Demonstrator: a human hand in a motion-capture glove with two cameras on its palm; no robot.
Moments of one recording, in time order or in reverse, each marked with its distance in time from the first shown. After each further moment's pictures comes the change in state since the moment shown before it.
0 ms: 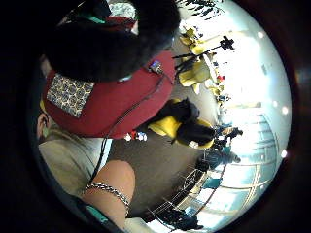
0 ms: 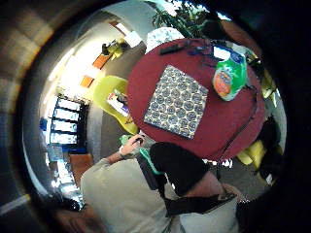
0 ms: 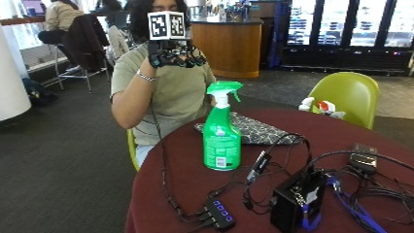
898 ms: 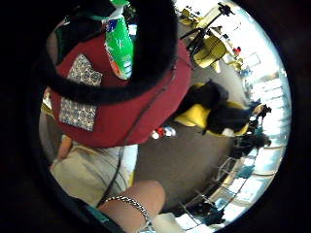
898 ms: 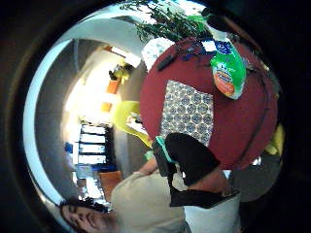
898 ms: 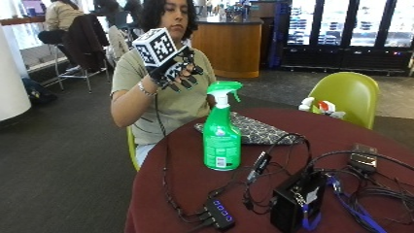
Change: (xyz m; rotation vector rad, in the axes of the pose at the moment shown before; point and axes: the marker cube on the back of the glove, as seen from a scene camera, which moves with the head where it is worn) arm 0.038 -0.032 0.056 0.056 -0.484 0.272
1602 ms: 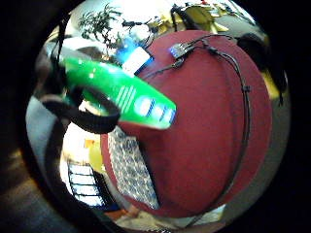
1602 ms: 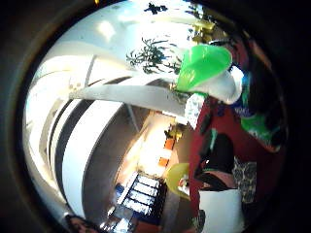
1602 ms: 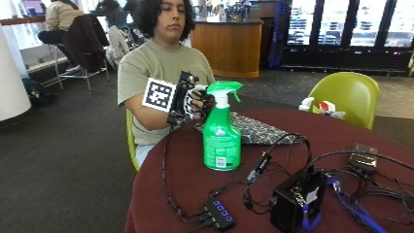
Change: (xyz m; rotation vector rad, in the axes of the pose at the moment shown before) arm 0.032 -0.090 0.079 0.604 -0.663 0.299
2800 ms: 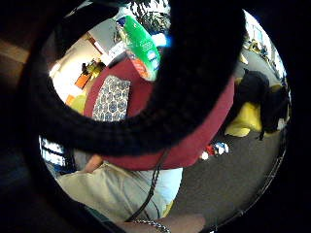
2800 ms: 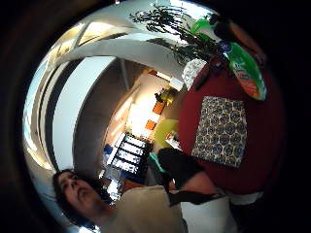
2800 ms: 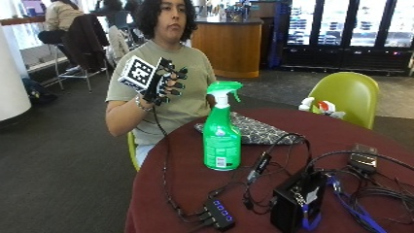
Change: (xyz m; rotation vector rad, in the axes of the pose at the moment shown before) arm -0.015 0.119 -0.107 -0.404 0.161 -0.316
